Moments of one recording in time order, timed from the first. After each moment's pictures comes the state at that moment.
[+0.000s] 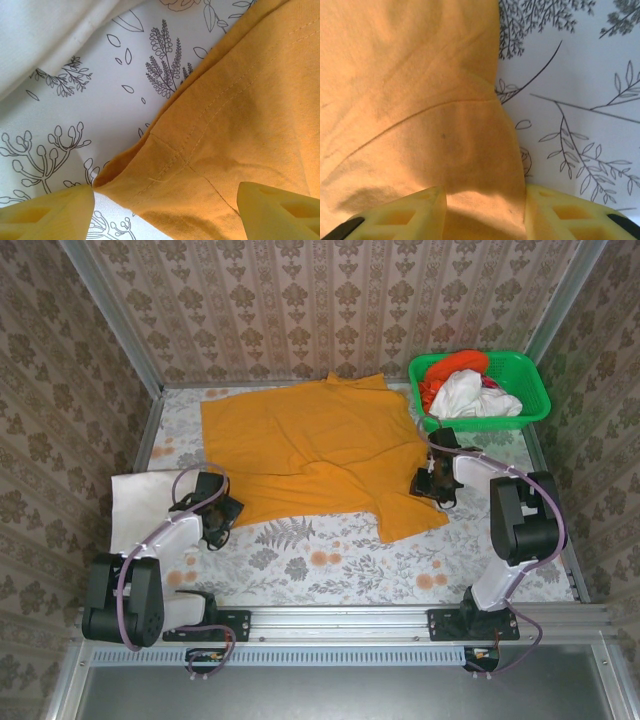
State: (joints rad) left arm -0.19 1.25 0.54 -0.44 -0.07 -1.15; right arm 0.10 1.73 1.00 -0.59 -0.10 0.38
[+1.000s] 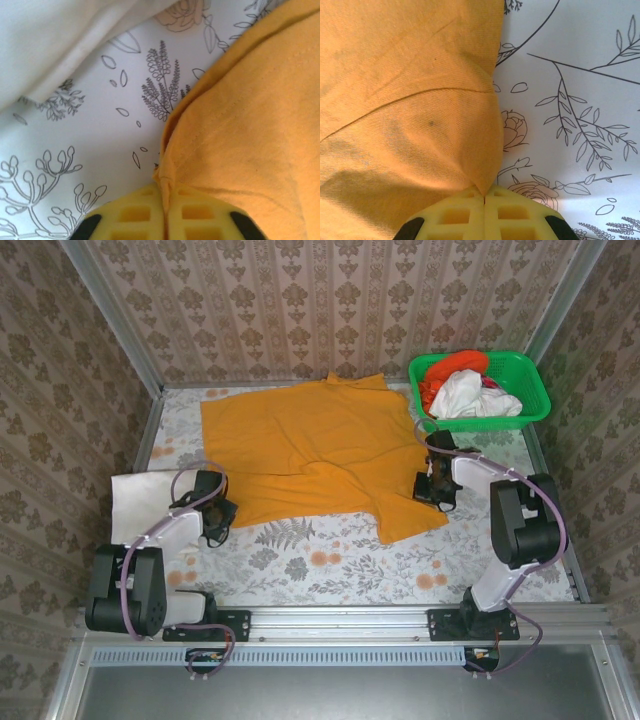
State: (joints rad) left arm -0.16 1.30 0.55 -0.39 -0.07 -1.15; right arm 0.12 1.70 0.99 -0.64 -0.07 0.38
